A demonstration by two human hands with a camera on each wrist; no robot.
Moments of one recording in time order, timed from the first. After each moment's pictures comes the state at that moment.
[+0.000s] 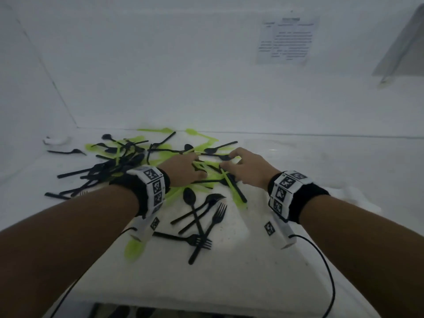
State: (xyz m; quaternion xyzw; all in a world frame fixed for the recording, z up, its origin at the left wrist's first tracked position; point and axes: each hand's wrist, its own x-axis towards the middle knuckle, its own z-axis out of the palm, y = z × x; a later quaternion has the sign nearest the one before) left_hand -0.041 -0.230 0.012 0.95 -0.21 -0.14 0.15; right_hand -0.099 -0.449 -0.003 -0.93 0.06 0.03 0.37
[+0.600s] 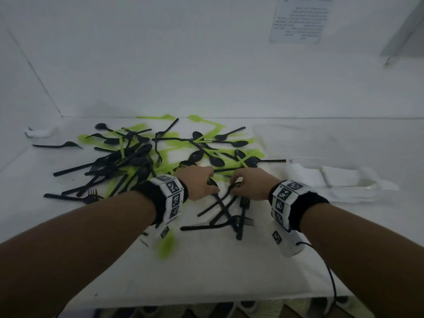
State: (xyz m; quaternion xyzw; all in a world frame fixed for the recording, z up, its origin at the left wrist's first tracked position) left_hand -0.033 -0.189 -0.038 0.93 -0.32 -0.18 0.04; right_hand -0.101 -0.380 -0.051 -0.97 0.05 0.13 0.18
